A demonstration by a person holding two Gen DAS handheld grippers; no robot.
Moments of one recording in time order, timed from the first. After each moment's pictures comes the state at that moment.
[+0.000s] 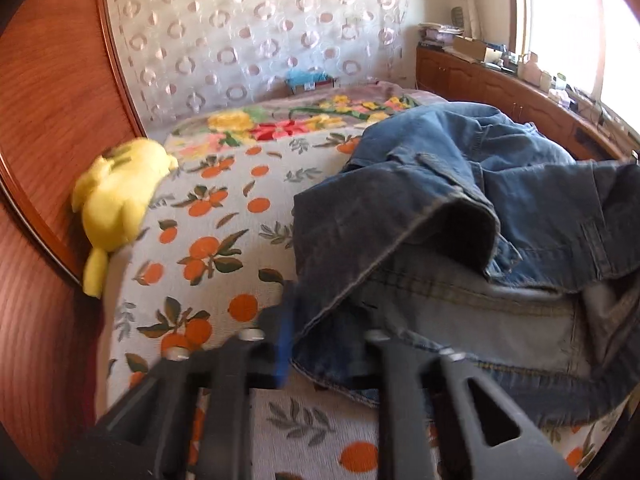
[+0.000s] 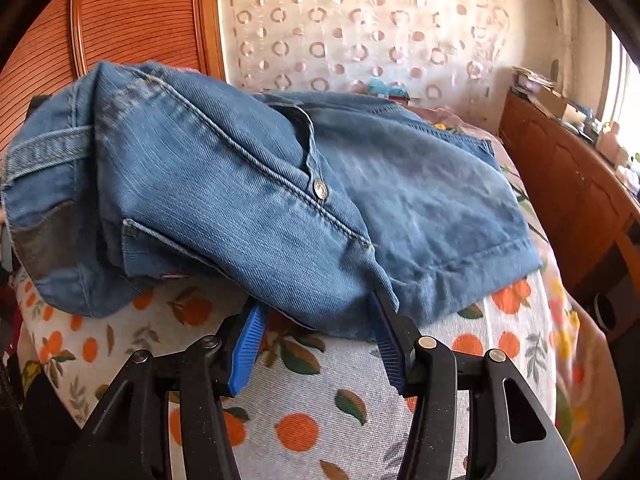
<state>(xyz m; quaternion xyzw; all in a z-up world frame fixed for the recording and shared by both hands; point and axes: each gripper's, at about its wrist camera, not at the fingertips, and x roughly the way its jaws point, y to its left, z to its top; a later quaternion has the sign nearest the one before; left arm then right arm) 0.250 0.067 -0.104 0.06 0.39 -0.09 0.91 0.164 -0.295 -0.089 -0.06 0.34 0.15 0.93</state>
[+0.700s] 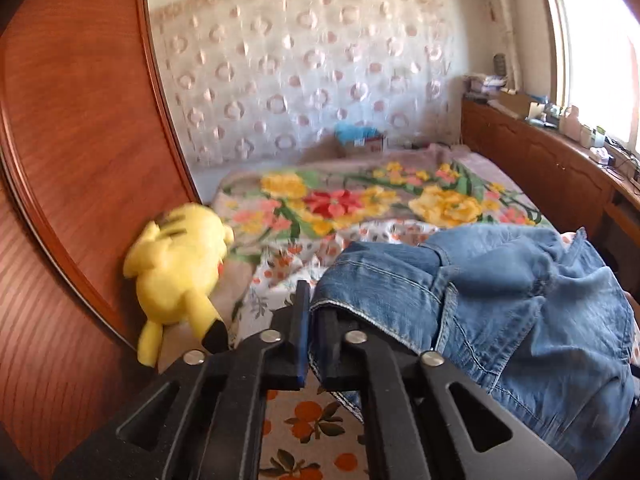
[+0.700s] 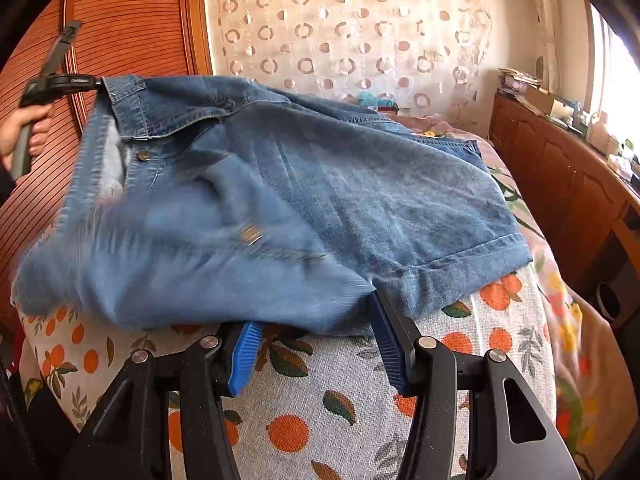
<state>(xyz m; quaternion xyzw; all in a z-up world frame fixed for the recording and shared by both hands) 0.339 0.109 0.006 0.06 0.32 -0.02 0.94 0.157 -0.310 -0.091 -0.03 0.31 0.14 0.94</state>
